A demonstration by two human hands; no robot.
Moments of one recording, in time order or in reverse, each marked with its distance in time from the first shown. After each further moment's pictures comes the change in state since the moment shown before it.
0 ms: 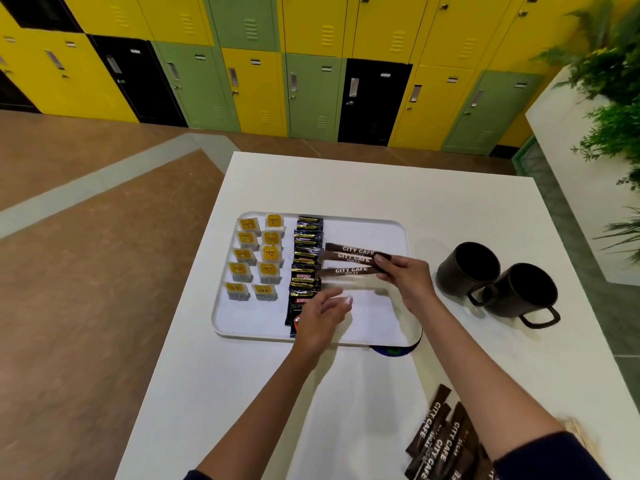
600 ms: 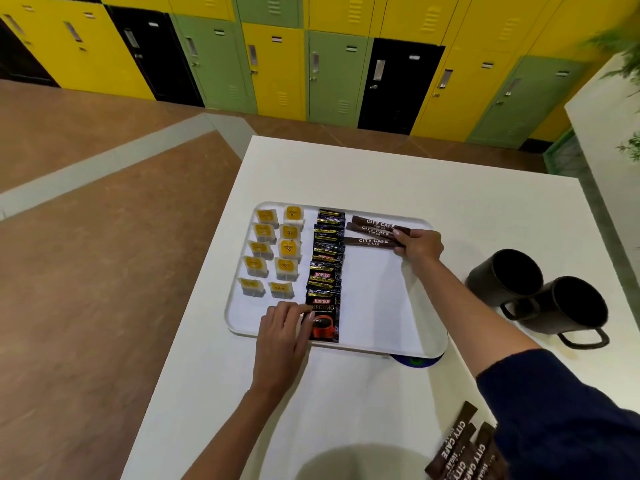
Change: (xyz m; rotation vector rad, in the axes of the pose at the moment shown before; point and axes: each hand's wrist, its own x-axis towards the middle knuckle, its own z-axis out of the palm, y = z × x) left_hand -0.015 -0.036 -0.080 1.058 0.388 0.673; right_hand 0.082 -0.010 0.035 -0.205 0.269 0.003
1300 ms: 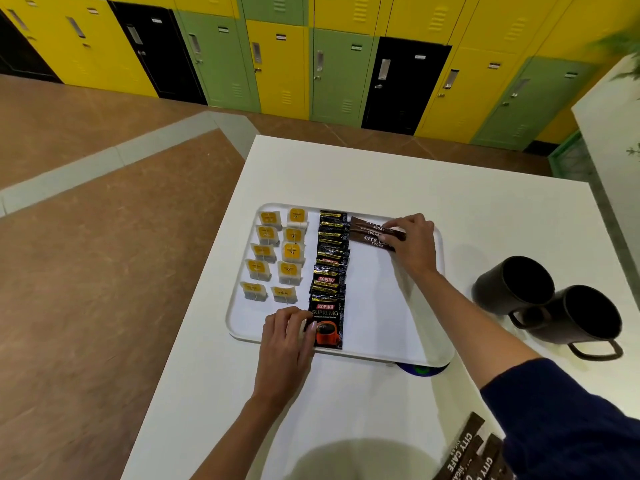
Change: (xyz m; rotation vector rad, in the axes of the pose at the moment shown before) left_hand -0.004 -0.002 0.004 -0.005 -0.021 -0.020; right_hand -0.006 0.001 0.011 -0.611 -0.133 -0.600
